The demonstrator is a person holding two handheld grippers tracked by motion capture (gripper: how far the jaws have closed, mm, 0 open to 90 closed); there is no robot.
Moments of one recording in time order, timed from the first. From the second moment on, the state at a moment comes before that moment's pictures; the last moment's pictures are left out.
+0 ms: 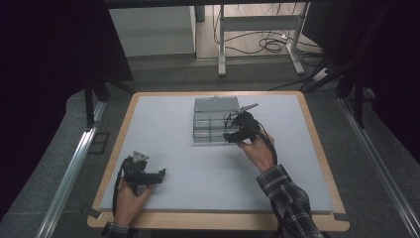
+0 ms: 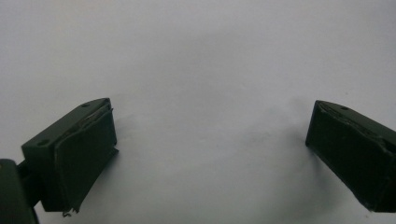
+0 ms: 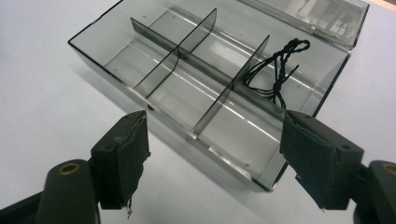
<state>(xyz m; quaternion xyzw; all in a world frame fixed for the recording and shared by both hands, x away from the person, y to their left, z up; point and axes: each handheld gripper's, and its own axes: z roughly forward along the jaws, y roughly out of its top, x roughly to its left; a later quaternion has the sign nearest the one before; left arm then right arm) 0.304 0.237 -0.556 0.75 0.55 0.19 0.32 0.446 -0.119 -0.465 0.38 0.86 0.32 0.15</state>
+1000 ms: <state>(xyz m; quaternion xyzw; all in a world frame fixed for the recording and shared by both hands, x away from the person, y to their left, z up) 0.304 0.237 -0.556 0.75 0.55 0.19 0.32 0.403 -0.147 -0.480 0.37 0.86 0.32 0.16</state>
